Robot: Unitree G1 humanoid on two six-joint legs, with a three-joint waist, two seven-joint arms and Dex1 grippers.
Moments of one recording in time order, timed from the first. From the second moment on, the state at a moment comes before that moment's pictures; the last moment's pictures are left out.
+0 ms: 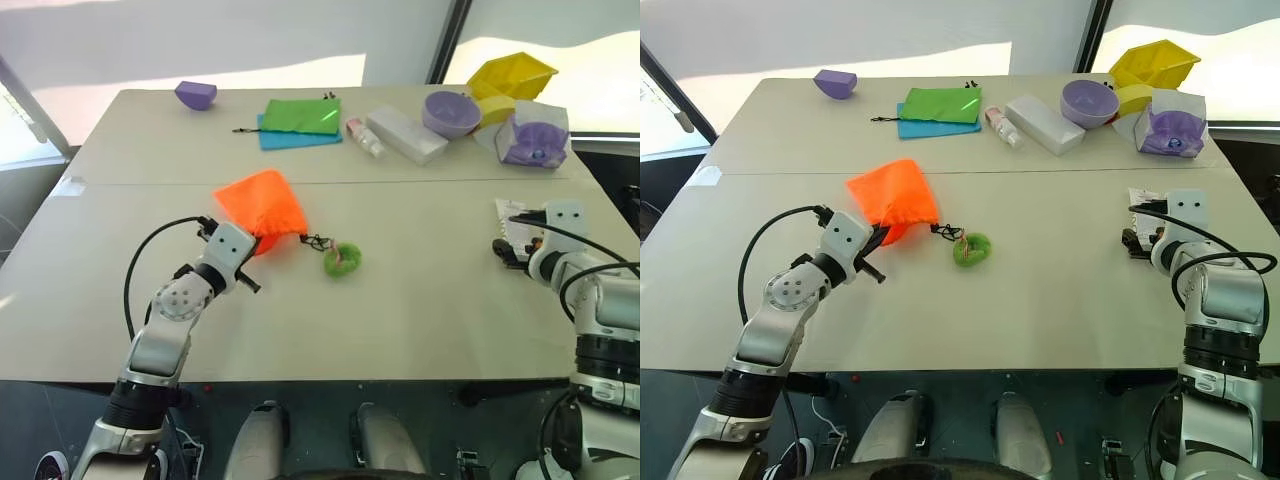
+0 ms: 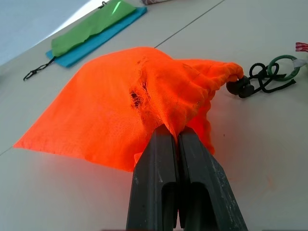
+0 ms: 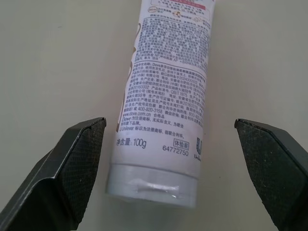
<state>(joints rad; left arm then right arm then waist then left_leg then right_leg) -0.22 0.41 -0.07 -0.14 0.02 0.25 -0.43 -0.43 -0.62 -0.37 0.10 0.20 1.02 0.22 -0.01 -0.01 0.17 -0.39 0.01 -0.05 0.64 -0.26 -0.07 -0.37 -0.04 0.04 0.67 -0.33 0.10</state>
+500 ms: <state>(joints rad) -0.22 0.41 -0.07 -0.14 0.03 0.25 -0.43 -0.44 -0.57 -0.44 0.07 0.27 1.08 0.21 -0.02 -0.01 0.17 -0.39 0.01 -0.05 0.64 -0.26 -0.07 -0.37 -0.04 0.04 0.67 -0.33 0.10</state>
